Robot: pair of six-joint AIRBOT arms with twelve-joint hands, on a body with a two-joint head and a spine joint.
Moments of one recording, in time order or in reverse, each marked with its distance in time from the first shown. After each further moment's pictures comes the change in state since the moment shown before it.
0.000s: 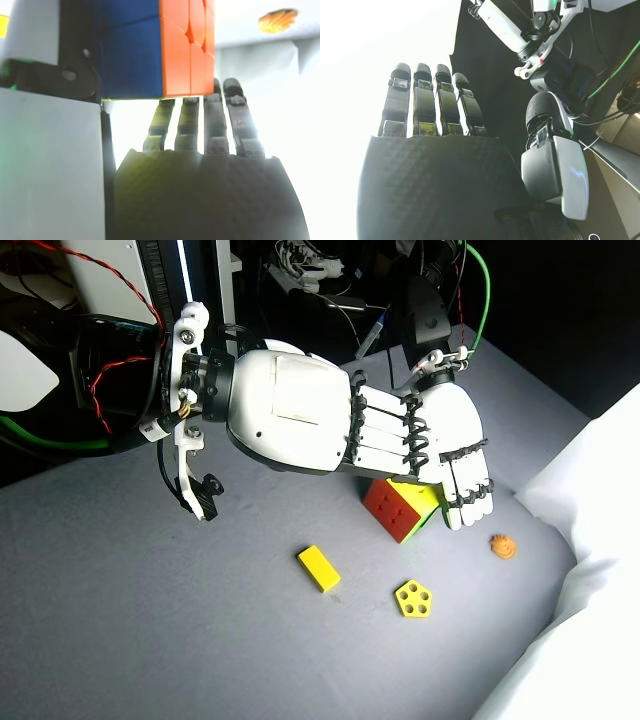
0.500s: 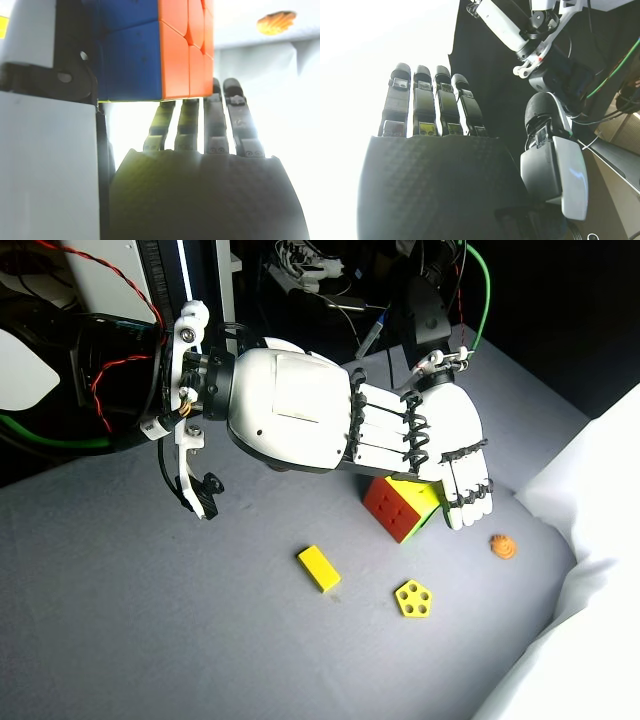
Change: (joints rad) left arm 0.001 0.000 0.000 -0.004 0.000 0.000; right arm 0.000 0.000 -0.002 -0.004 0.000 0.000
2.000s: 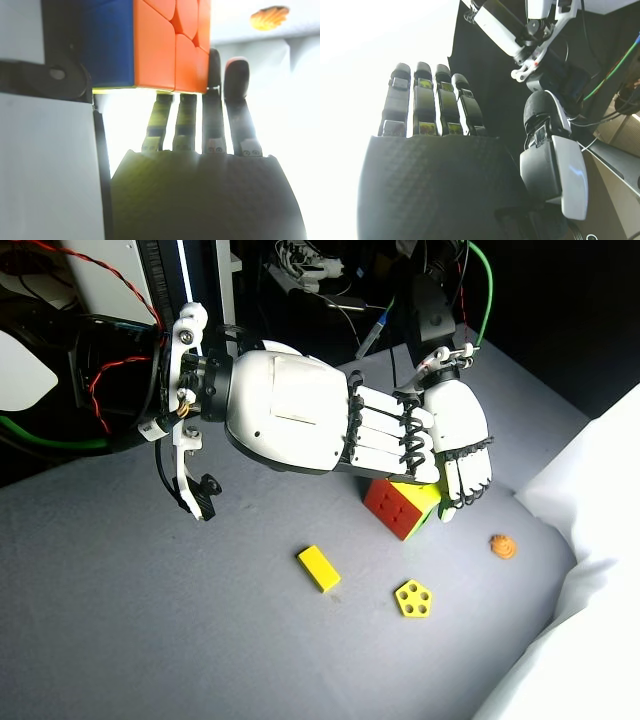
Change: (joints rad) left arm -0.002 0.016 -0.005 0.005 -0.007 -0.019; right arm -0.008 0.004 0.000 -0.003 0.007 0.000
